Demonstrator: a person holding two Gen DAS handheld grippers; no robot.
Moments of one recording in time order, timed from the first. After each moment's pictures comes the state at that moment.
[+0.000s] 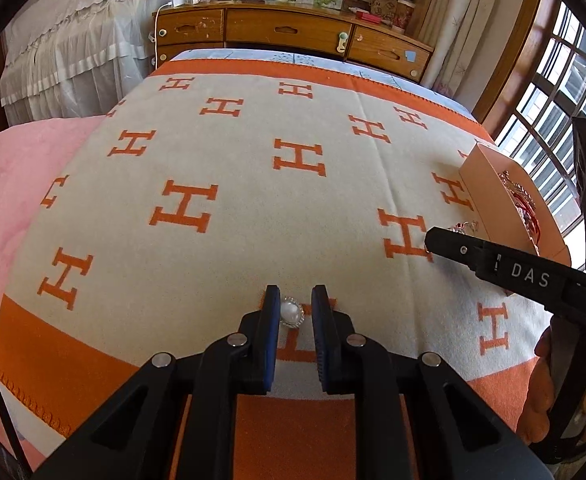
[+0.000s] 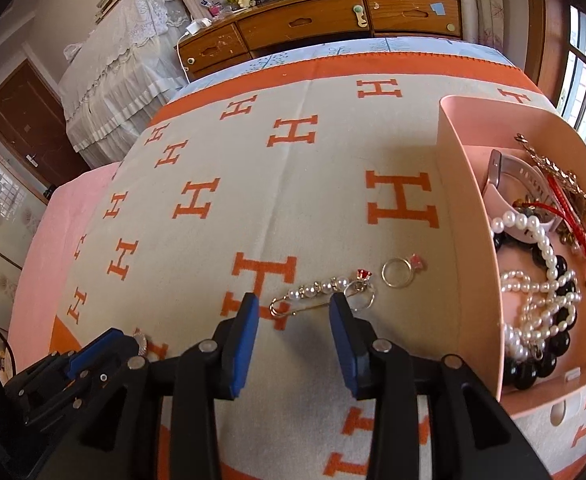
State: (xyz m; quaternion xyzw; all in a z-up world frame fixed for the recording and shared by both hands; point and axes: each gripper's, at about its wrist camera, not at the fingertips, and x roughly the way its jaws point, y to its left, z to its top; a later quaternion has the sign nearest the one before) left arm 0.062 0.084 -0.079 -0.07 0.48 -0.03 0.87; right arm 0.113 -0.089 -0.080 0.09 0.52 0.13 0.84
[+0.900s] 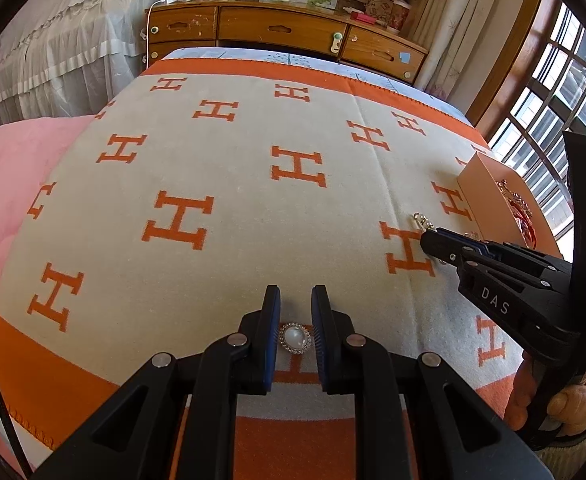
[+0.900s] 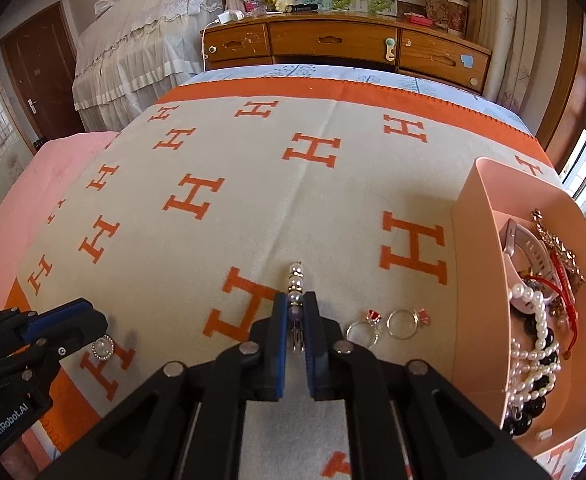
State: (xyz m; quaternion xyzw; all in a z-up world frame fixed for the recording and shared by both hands) left arm 0.074 0.089 -0.081 -0.09 0.48 -0.04 0.87; right arm 0.117 -0.065 -0.079 -0.02 0.48 0.14 0.87
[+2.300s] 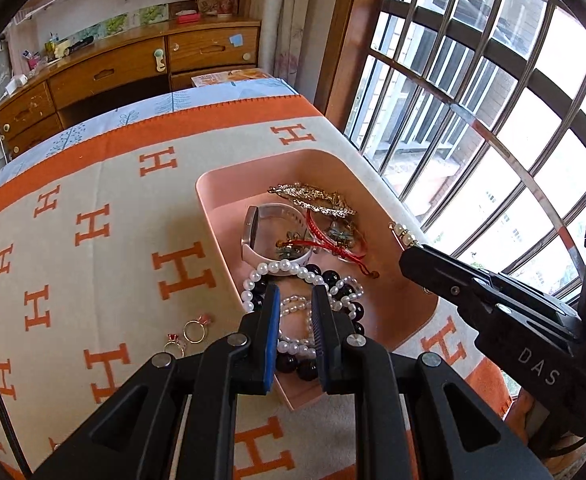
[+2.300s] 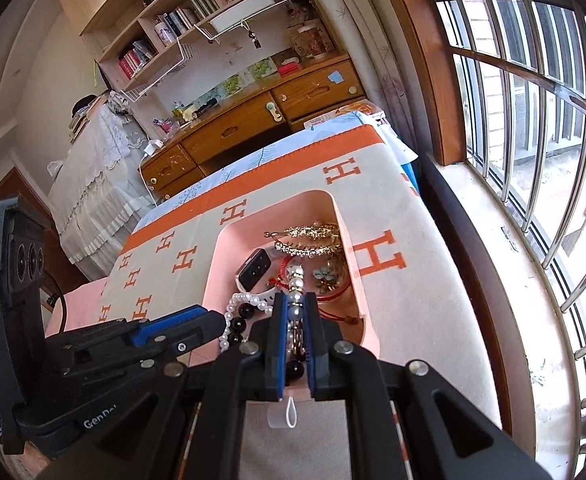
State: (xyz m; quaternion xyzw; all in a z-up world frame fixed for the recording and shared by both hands) left arm 0.129 -0.148 -0.040 0.04 0.47 -0.23 0.85; right arm 0.064 -0.272 -0.035 0.21 0.38 0.05 0.90
